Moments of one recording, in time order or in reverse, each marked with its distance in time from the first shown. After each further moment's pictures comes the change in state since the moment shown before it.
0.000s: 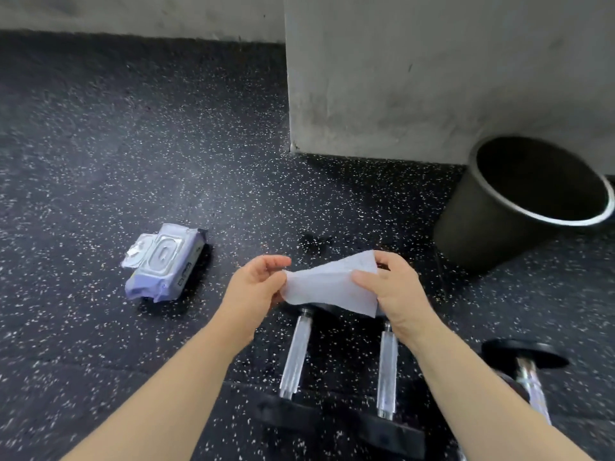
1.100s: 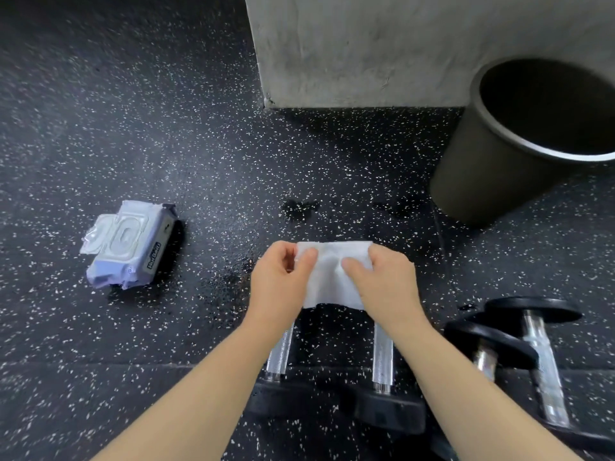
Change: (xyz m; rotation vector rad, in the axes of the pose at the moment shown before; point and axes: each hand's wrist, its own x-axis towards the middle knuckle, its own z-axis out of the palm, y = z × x) left_hand 0.006 -0.037 0.069 0.345 0.090 0.163; right_hand 0.004 0.044 -0.007 -0.551 0.196 -0.203
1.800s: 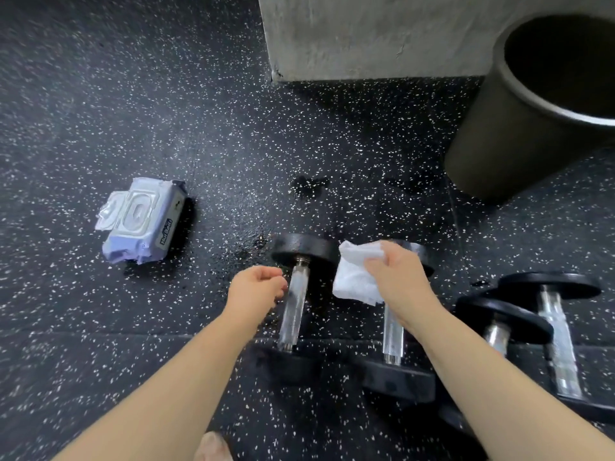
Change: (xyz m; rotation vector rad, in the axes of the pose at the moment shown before) left_hand -0.003 -0.068 -0.036 0.041 -0.080 -0.455; right_hand -0.012 0.032 0.008 0.319 -0.252 0.322
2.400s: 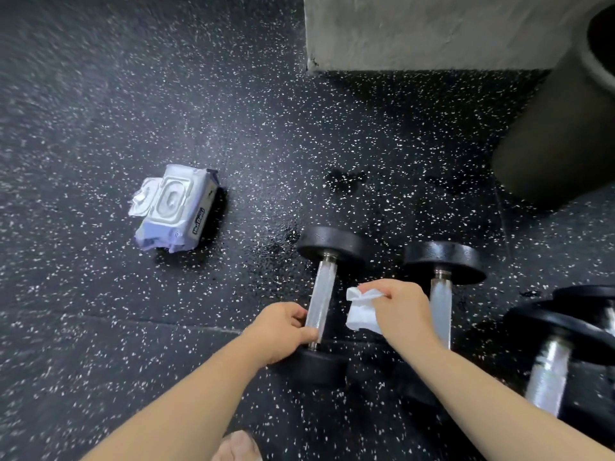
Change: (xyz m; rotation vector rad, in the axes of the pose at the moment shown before) left_hand 0.005 -0.053 -0.027 0.449 -0.355 -0.062; right_hand -0.008 0.035 0.064 -0.312 0.074 0.028
